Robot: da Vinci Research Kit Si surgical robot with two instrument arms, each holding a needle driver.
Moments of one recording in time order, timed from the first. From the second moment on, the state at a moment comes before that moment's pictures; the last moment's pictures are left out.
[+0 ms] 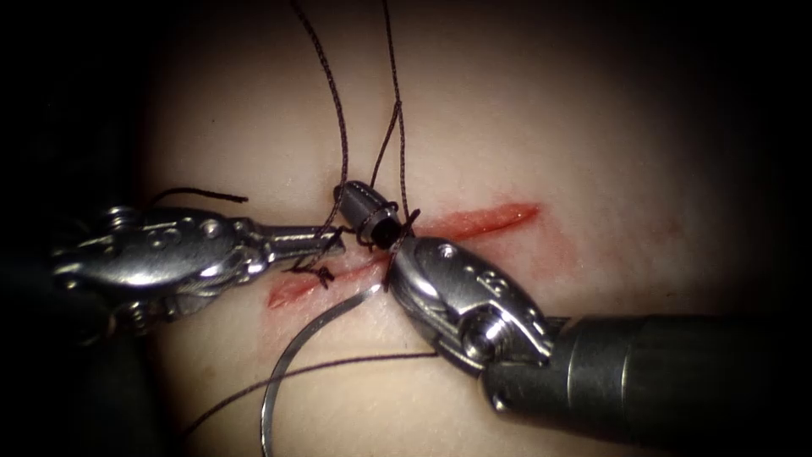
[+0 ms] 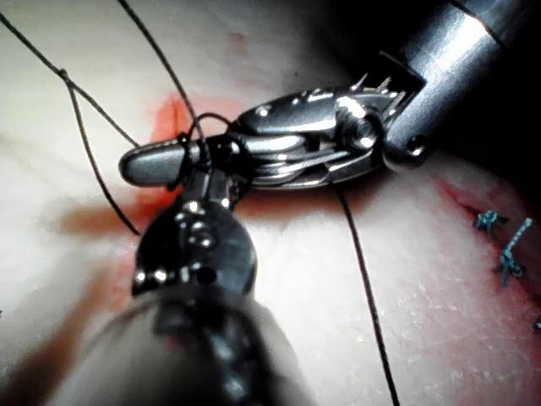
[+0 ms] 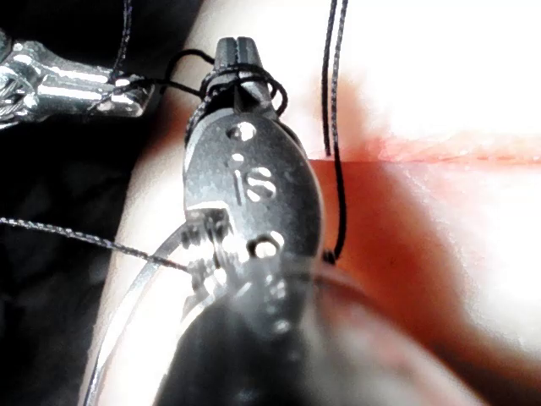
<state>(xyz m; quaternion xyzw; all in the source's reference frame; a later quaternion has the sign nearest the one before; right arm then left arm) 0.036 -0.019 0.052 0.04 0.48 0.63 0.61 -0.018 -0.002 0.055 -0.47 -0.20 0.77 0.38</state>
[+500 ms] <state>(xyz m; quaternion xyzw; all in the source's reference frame) 0.034 -0.017 0.055 0.02 0.46 0.65 0.61 -0.019 -0.003 0.057 -0.45 -0.19 0.78 0.39</state>
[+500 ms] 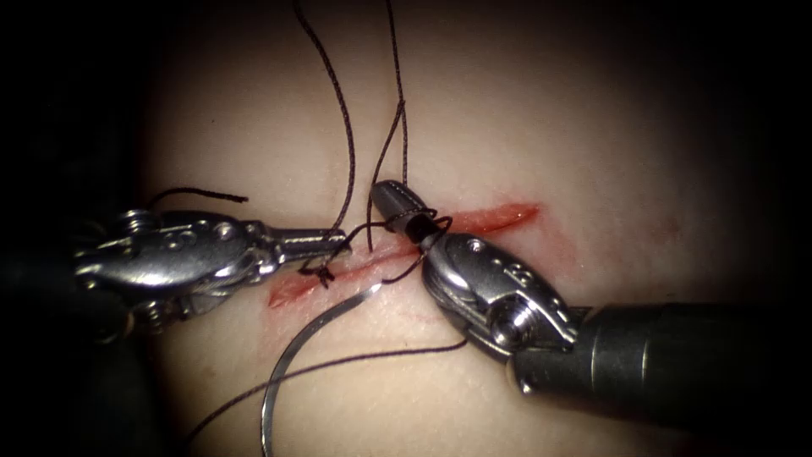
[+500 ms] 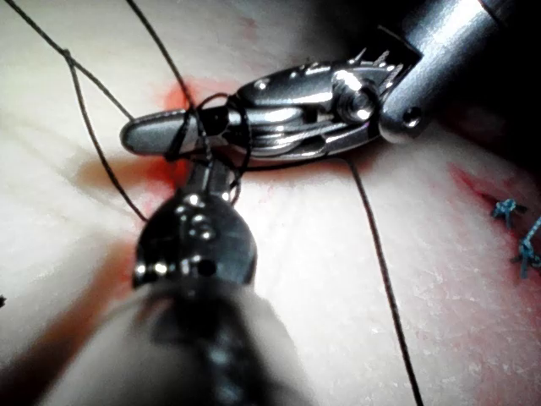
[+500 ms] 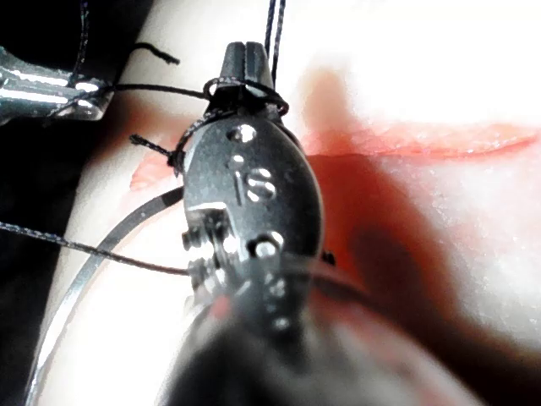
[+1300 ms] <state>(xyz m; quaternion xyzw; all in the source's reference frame) 0.035 -0.016 0.057 0.03 0.45 0.67 0.59 -0.020 -0.003 0.057 -0.45 -0.20 0.78 0.39</state>
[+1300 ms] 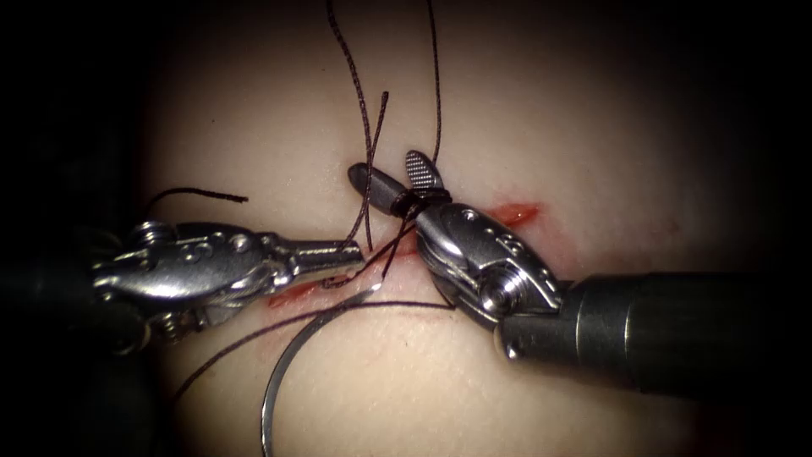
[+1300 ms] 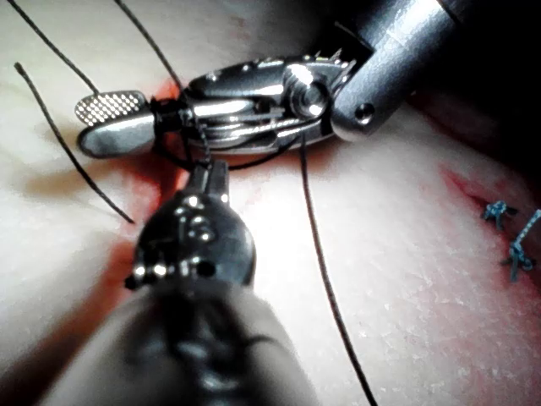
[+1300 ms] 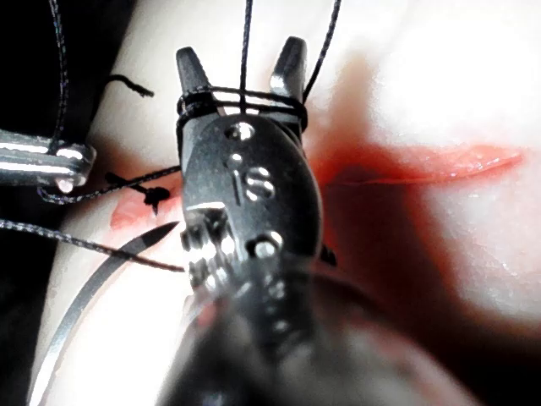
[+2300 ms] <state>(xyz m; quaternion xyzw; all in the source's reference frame) 0.037 -0.013 0.058 0.07 0.45 0.68 0.58 -0.019 -0.002 0.058 -0.44 -0.20 0.78 0.40</state>
